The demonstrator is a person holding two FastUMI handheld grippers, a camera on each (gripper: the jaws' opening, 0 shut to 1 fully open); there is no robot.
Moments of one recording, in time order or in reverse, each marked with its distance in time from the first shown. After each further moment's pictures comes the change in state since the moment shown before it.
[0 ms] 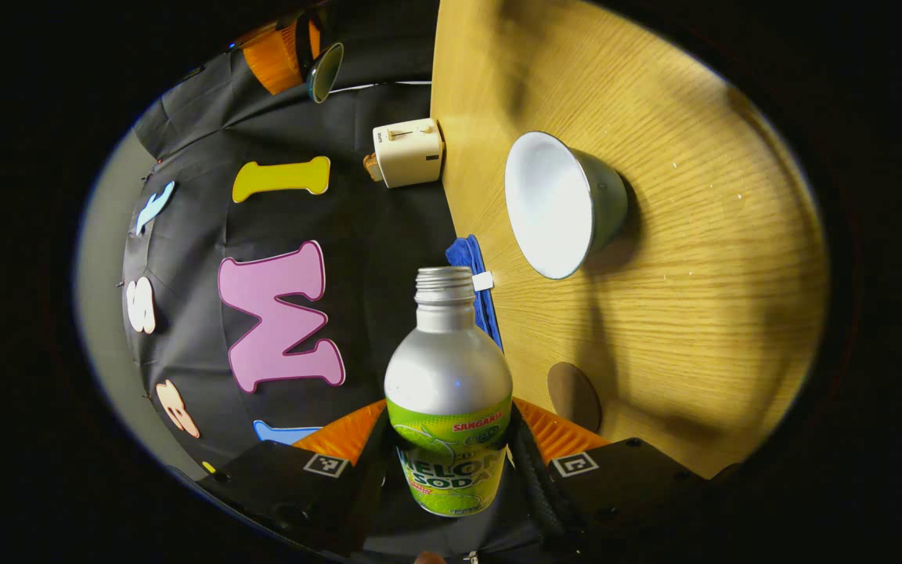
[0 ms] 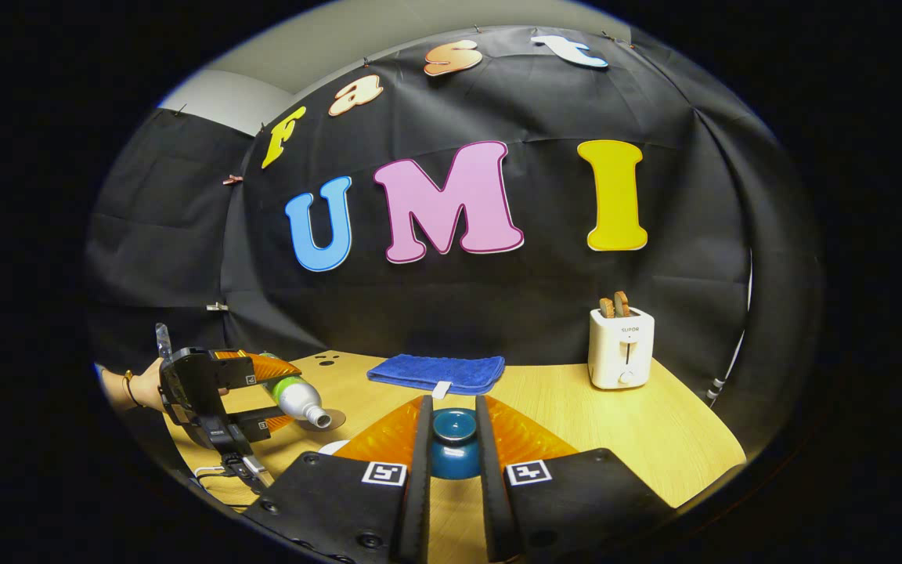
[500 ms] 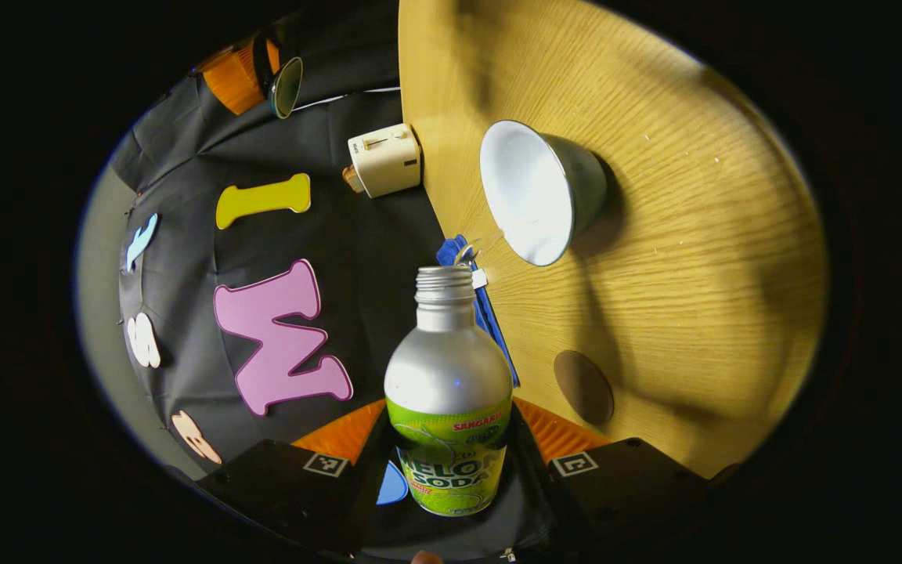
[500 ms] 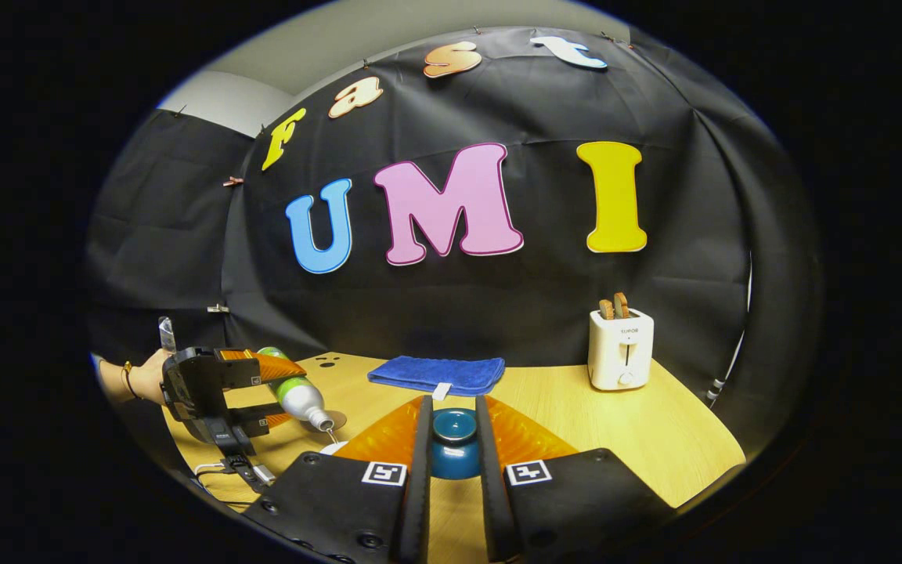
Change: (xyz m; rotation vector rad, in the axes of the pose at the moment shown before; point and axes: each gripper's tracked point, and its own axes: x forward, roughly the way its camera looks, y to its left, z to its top) left arm 0.002 0.004 0.000 0.117 -0.009 -0.005; right arm -0.002 0.000 0.001 0.001 -0.003 0.001
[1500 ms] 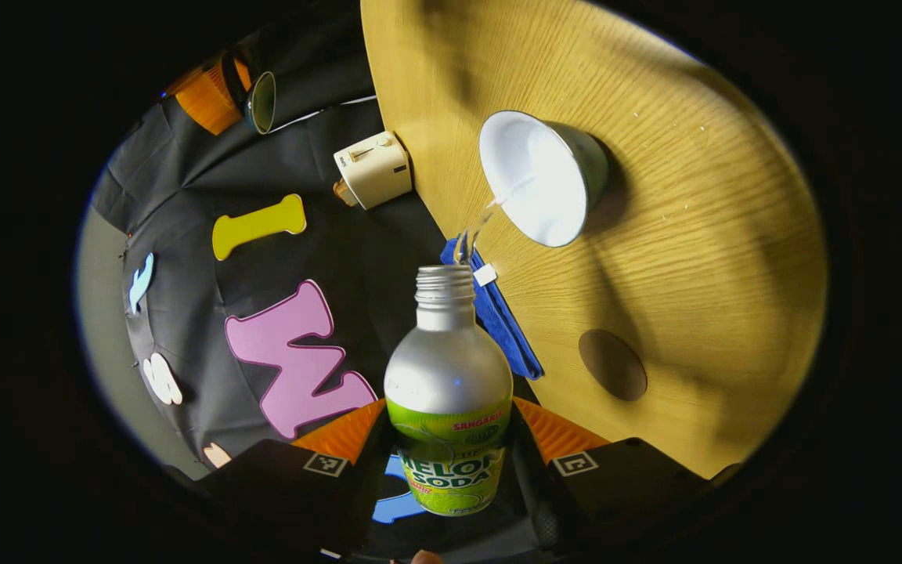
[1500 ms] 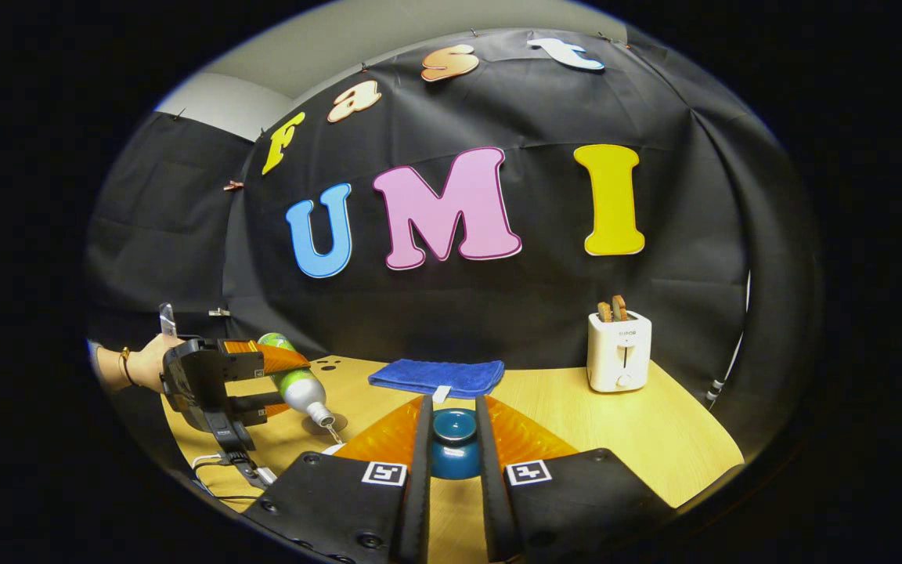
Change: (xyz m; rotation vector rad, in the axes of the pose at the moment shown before) left arm 0.005 0.027 -0.006 0.148 -0.009 0.028; right arm -0.006 -0.003 0.006 0.008 -0.014 0.003
